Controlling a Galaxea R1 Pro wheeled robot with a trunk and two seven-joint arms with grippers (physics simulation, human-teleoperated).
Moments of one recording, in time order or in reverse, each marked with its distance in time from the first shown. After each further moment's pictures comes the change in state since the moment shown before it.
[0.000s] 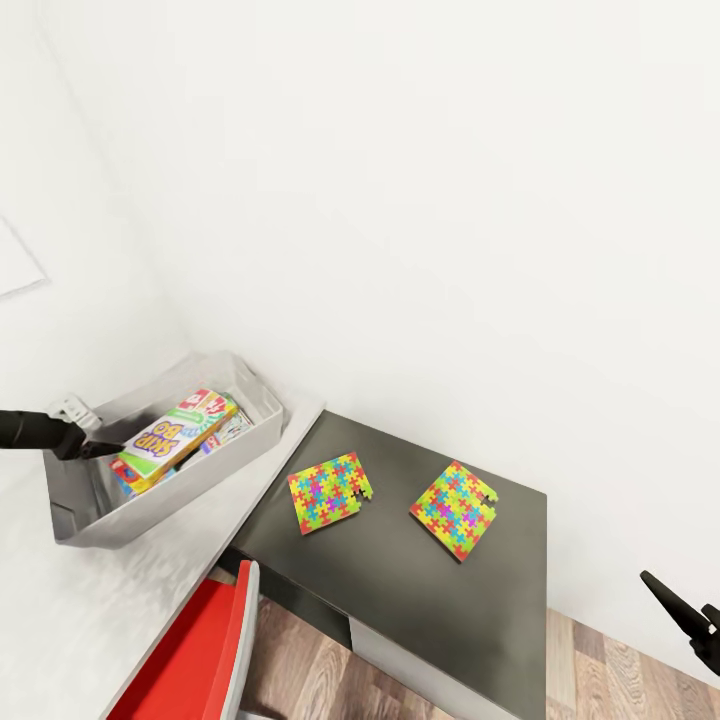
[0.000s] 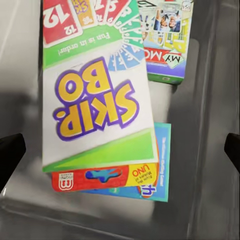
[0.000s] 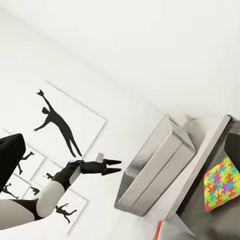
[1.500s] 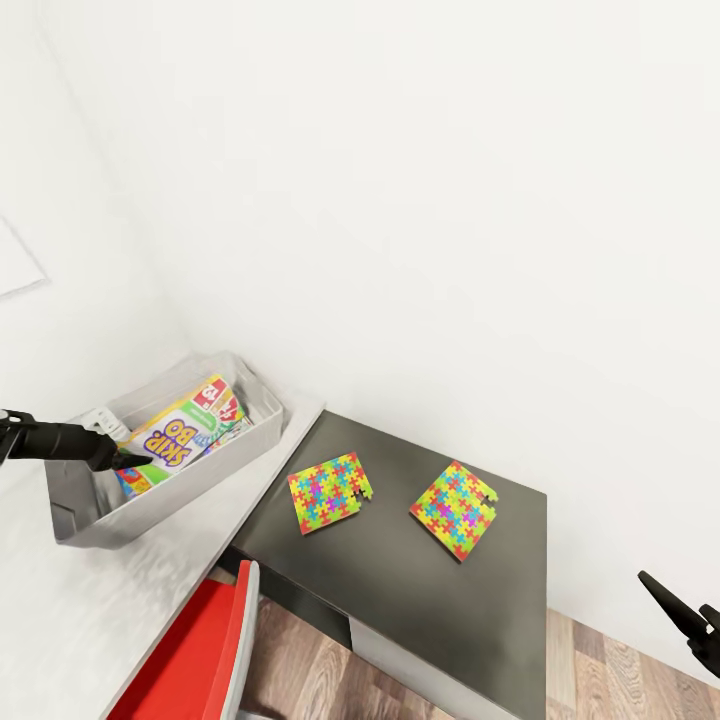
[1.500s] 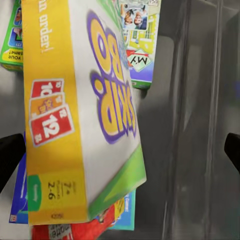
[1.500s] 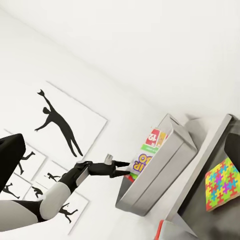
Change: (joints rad) left arm 0.035 -0.076 -0.009 0.009 -0.009 -0.003 0.014; right arm 0.000 0.002 0.006 0.000 0.000 0.000 0.000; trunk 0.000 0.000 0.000
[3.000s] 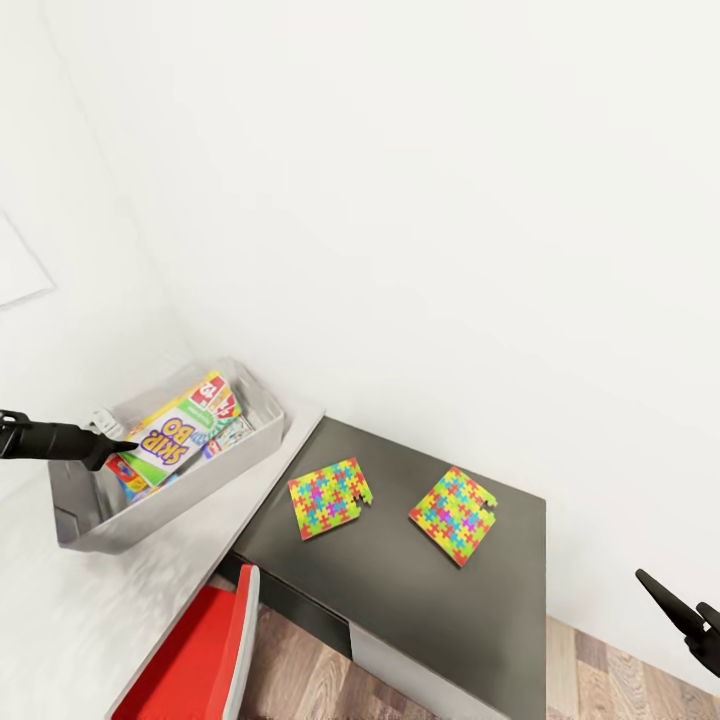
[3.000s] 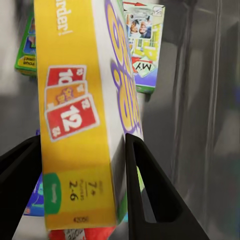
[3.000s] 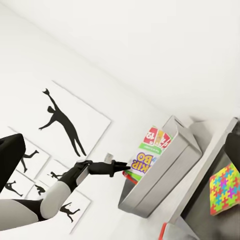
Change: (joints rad) left arm 0.001 0.010 0.002 -0.003 0.006 0.011 -0.001; right arm -0.005 -0.003 0.008 -0.001 0.000 0.000 -0.002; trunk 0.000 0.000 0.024
